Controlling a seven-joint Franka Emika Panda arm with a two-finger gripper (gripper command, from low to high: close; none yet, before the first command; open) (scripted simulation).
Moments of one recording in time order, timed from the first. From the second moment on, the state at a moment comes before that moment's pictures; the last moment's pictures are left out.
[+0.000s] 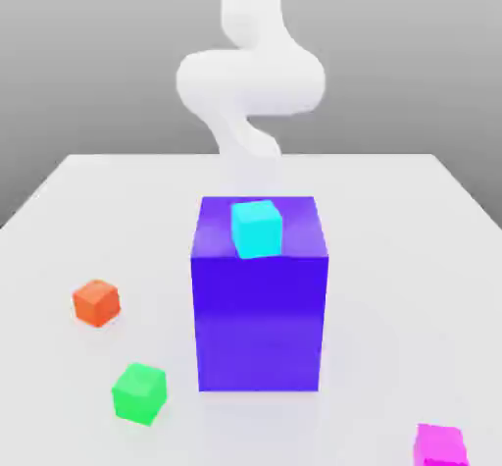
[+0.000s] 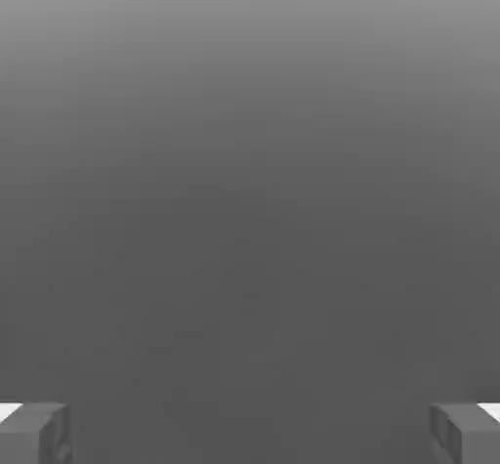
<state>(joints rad) 0.06 -0.71 -0.03 -2.30 0.03 2.32 0.71</state>
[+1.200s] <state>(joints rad) 0.45 0.53 -0.04 -2.21 0.05 2.74 -0.25</state>
